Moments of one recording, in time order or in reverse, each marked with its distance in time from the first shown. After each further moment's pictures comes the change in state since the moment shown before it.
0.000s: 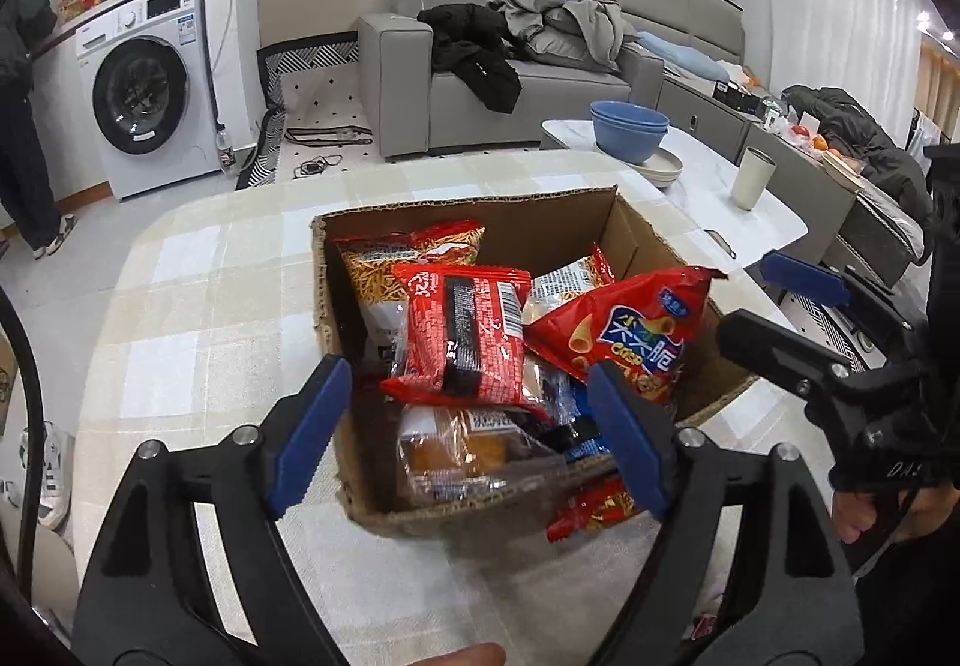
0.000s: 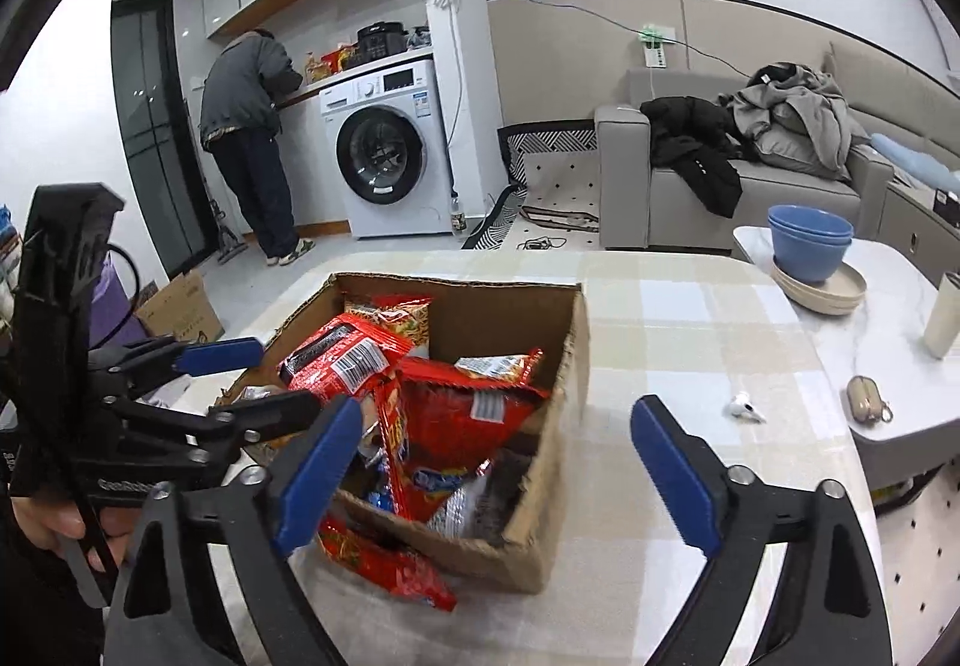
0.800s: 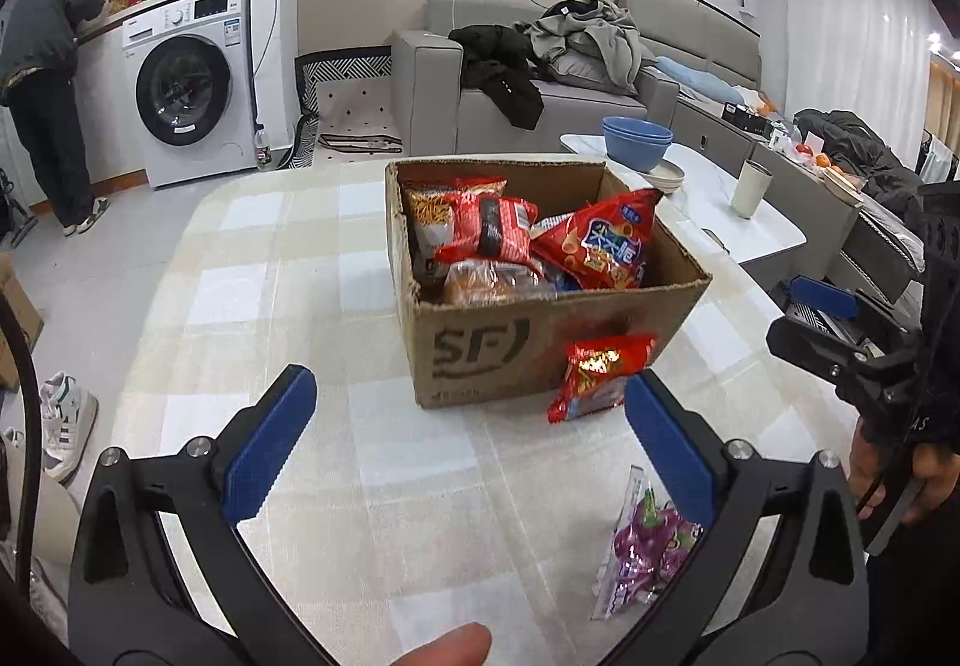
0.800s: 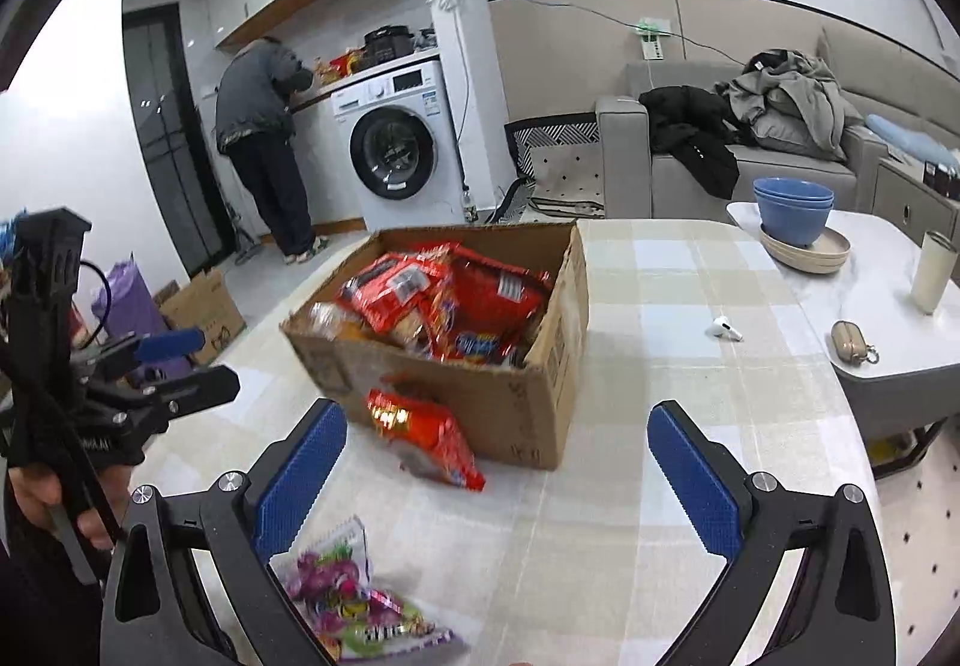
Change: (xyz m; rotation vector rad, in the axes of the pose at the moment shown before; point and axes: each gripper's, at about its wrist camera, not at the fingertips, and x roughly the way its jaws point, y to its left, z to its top) left arm -0.115 0.012 -0.085 -0.045 -0.052 0.039; right arm -0.078 0.011 -0.059 0.006 0.016 0.035
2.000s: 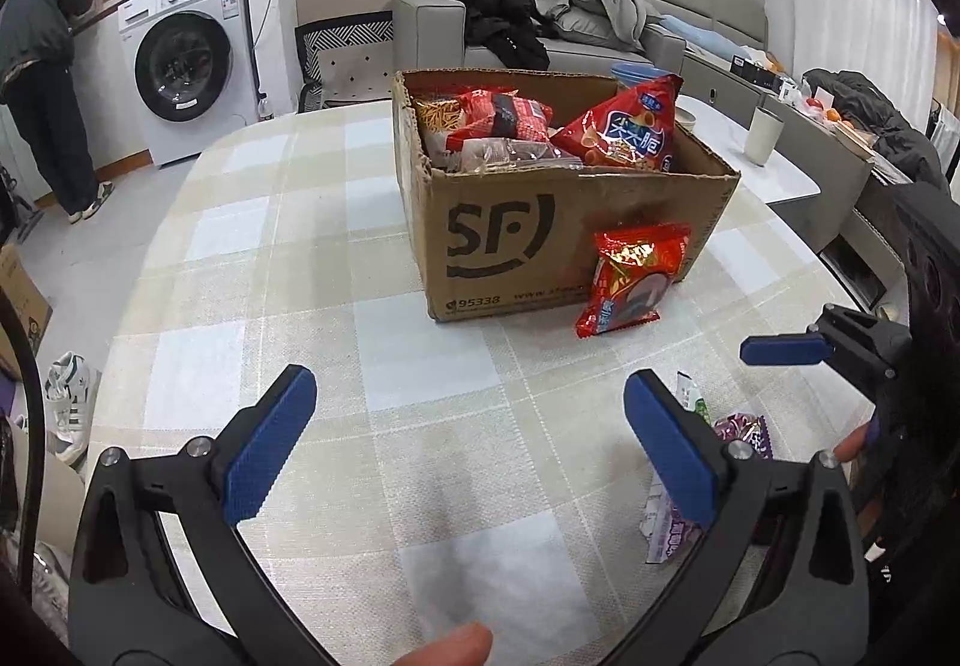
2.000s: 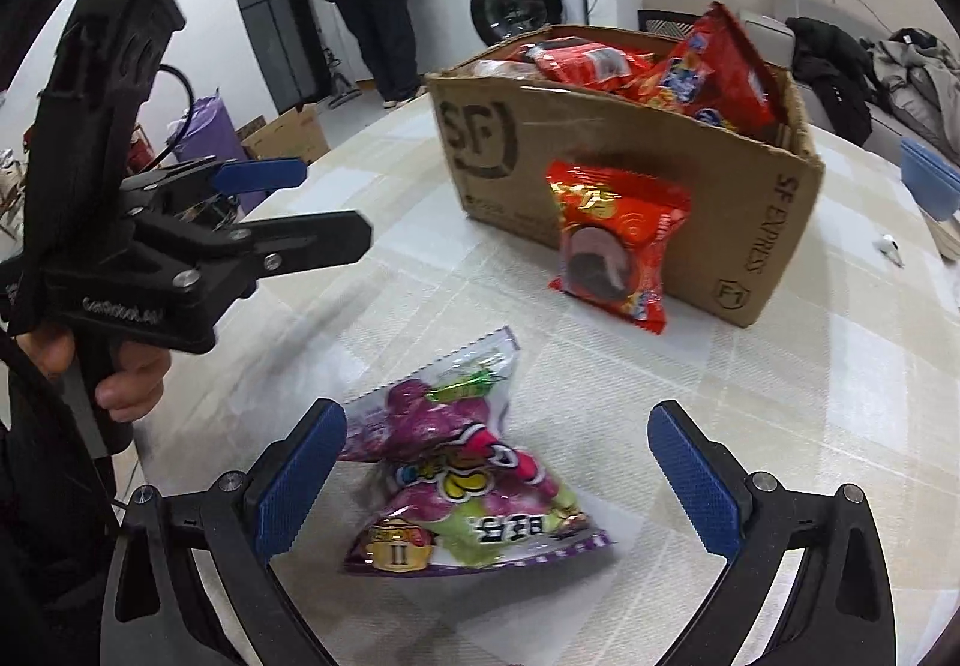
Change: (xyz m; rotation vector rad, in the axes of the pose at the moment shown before) left arm 0.028 -0.002 -0.040 0.026 0.092 0.031; right arm 0.054 0.066 -0.064 -0.210 0.323 0.215
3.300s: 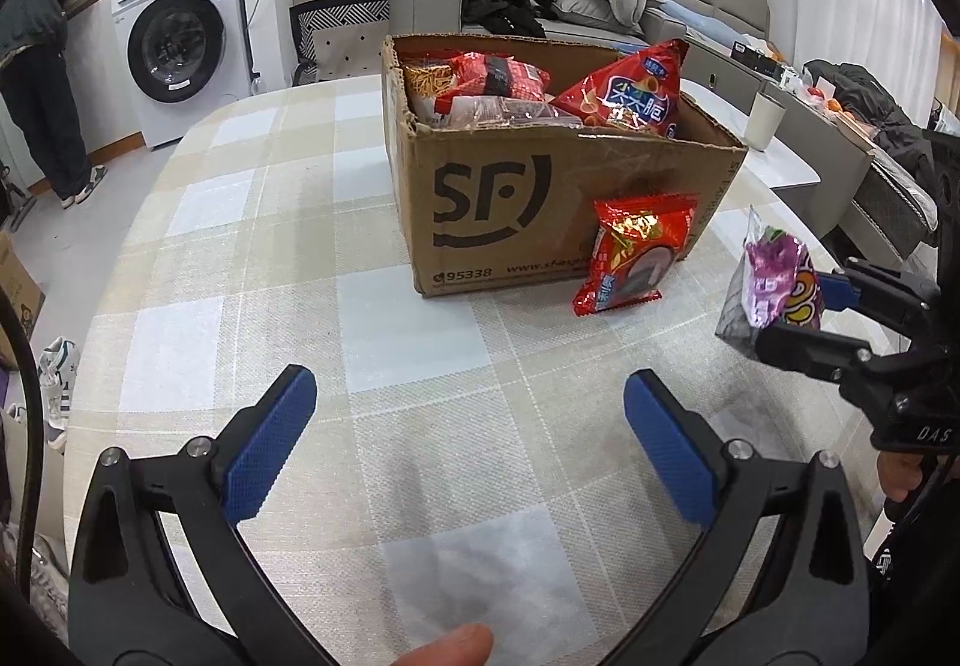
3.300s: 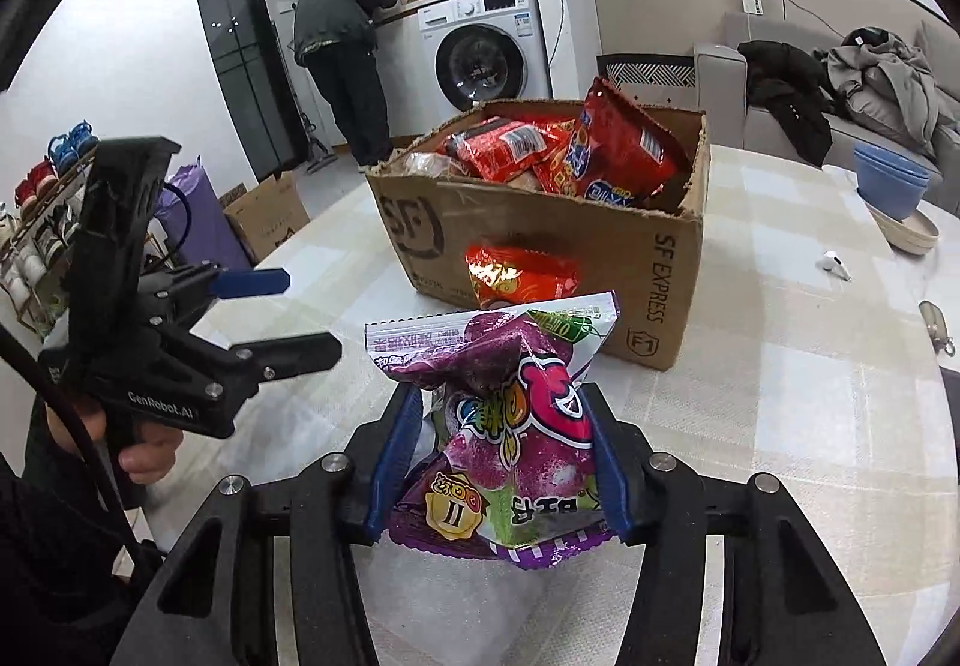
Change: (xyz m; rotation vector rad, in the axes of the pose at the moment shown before) left arm 0.026 -0.002 -0.012 -0.004 0.050 -0.014; right arm -0.041 -0.031 0.005 0.084 -0.160 -0.036
